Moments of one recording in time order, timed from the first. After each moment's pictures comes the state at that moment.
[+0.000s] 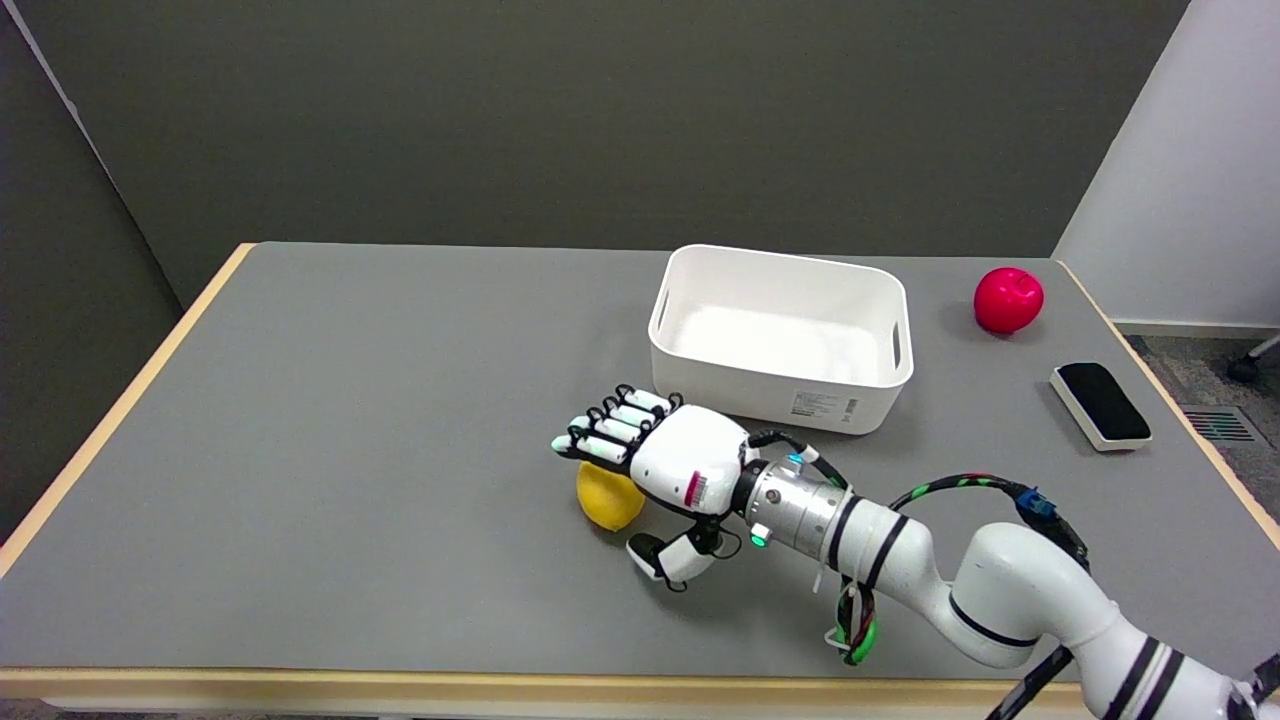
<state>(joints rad) -0.06 -1.05 -1.96 1.62 2.39 -0.22 -2.03</state>
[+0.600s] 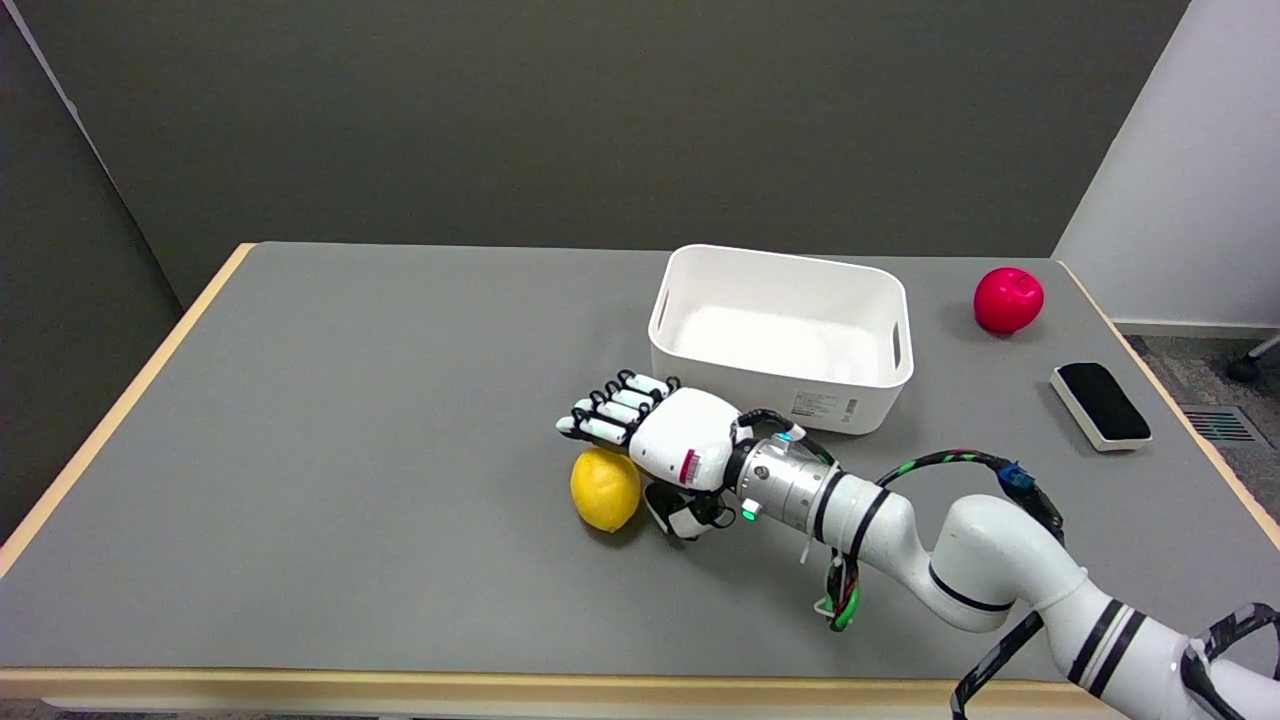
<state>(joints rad) 0.05 -1.05 -2.00 1.51 2.39 -0.21 -2.03</state>
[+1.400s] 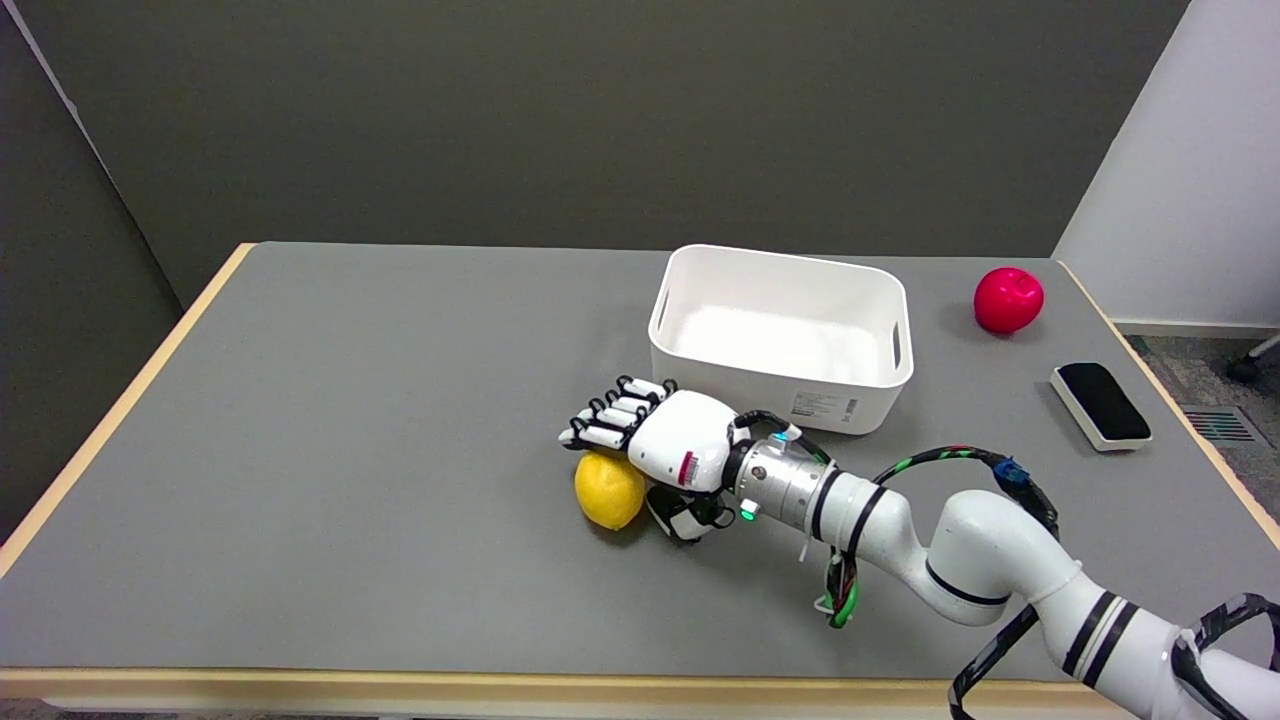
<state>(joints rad) 0.07 -1.04 -2.02 1.48 2.39 -0.23 -2.03</state>
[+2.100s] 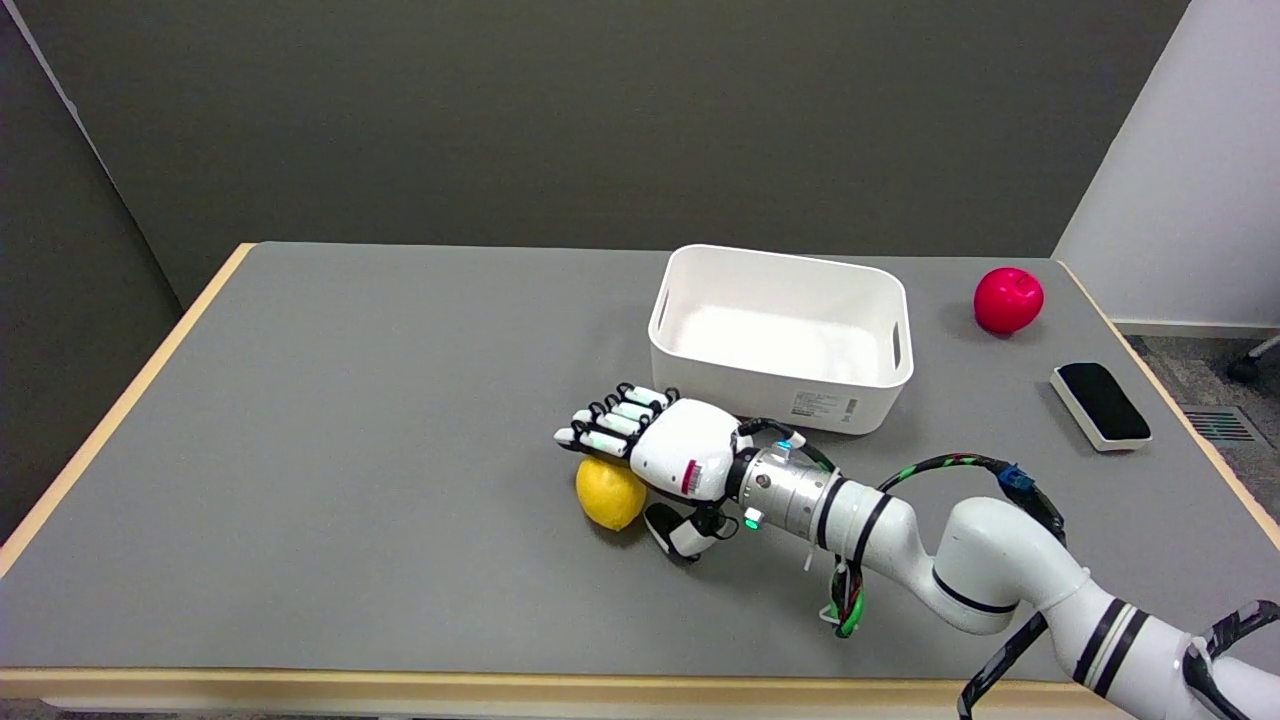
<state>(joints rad) 0.05 -1.03 -2.02 1.50 2.41 -0.23 -2.03</state>
